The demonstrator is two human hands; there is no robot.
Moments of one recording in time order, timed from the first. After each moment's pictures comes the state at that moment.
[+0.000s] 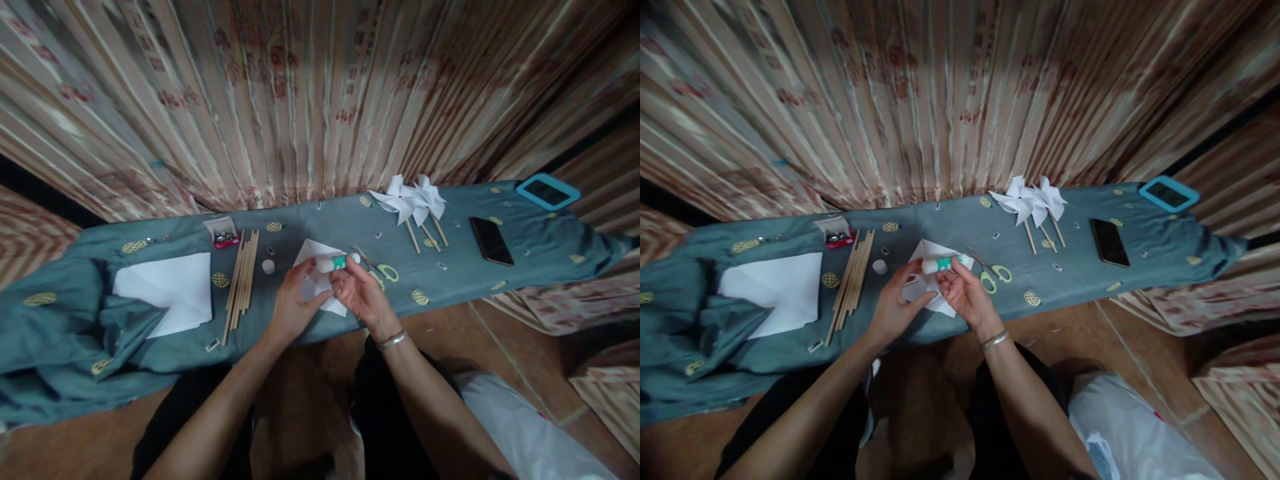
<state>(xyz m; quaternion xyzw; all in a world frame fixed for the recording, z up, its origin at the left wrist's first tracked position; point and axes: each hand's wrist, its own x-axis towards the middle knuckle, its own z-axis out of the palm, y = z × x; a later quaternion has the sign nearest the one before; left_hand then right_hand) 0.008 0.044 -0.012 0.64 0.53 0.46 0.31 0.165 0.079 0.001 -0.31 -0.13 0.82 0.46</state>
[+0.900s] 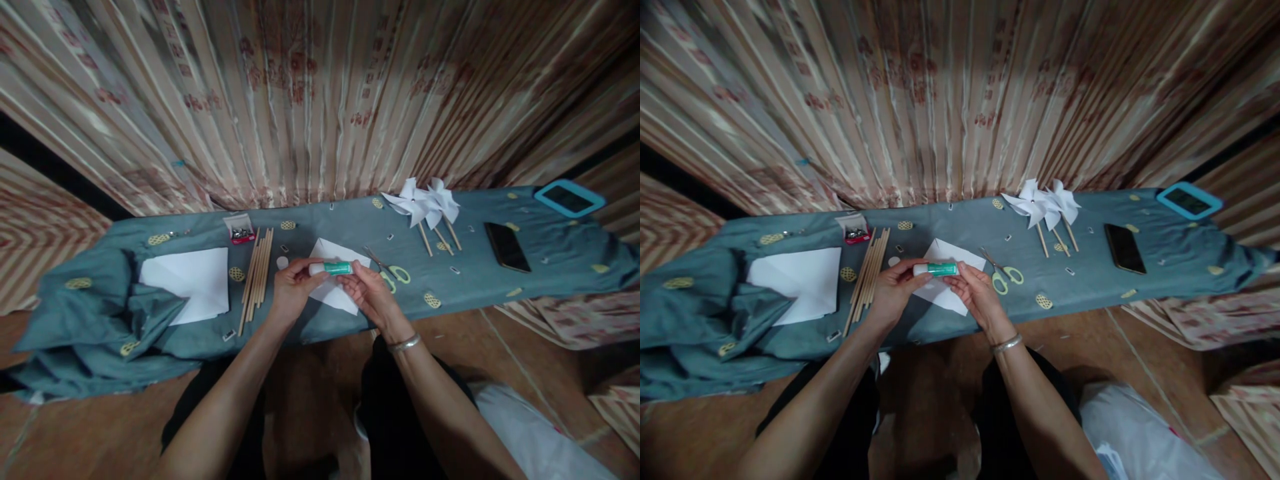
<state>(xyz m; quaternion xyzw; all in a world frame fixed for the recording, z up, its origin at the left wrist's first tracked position) -0.003 0.052 0.002 0.41 0.49 0.59 0.50 0.157 0.069 -0.003 -0.38 -0.21 0.75 0.50</state>
